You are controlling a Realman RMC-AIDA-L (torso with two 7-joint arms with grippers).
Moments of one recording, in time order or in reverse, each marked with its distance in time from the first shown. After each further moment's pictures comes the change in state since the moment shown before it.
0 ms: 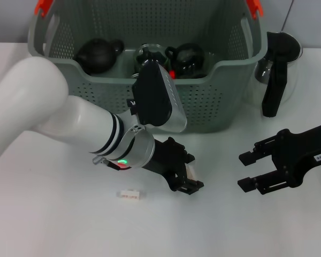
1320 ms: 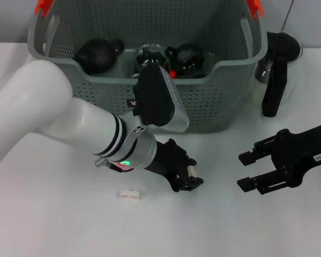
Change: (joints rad) left arm -0.008 -0.001 0.019 -0.021 -0.008 -0.028 -0.035; right arm -0.001 0.002 0.000 0.000 0.000 0.004 0.000
